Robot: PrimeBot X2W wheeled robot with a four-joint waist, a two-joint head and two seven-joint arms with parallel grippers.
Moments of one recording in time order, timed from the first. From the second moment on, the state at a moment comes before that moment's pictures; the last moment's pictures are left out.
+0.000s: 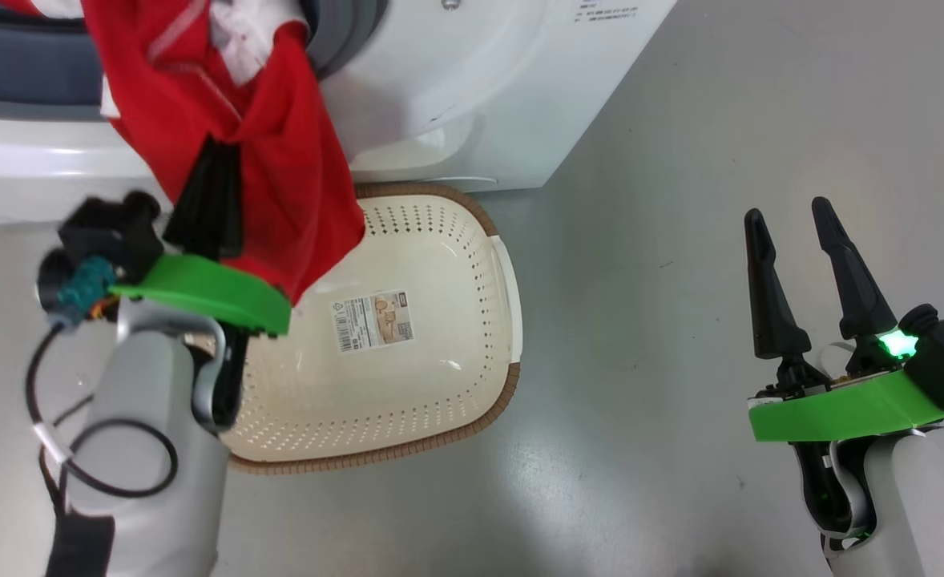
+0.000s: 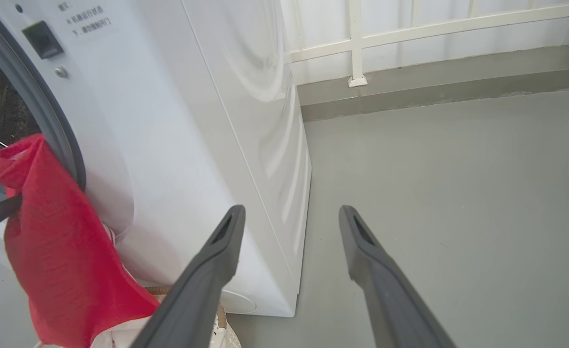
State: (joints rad) left arm -0.75 0.02 -0.03 0.59 -0.21 -0.13 -0.26; right arm -0.25 -0.05 0.00 0.08 0.35 0.12 -0.26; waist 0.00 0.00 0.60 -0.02
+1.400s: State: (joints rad) left arm -0.75 0.05 -0.30 1.04 -0.37 -0.13 -0.26; right arm -0.31 -0.05 0.01 0.06 0.37 0.12 -0.26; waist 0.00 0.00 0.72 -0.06
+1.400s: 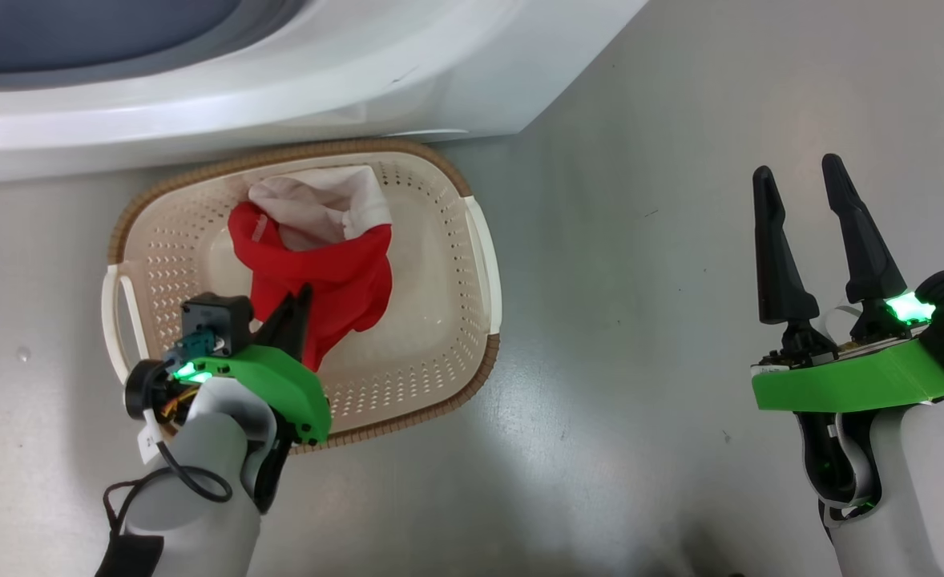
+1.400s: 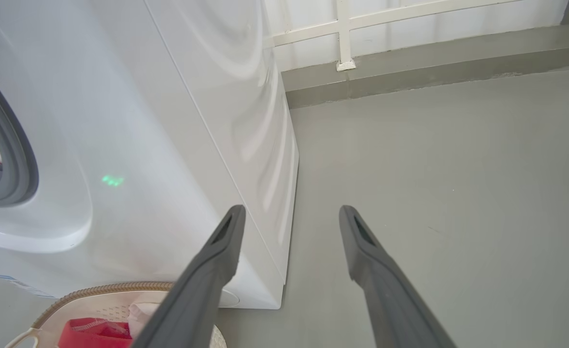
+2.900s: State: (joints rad) left arm -0.44 0.05 -0.08 0.58 -0.26 -0.13 -0.26; right arm -0.18 -0.06 0.01 0.13 0.35 0.12 -0.26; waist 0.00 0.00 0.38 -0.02
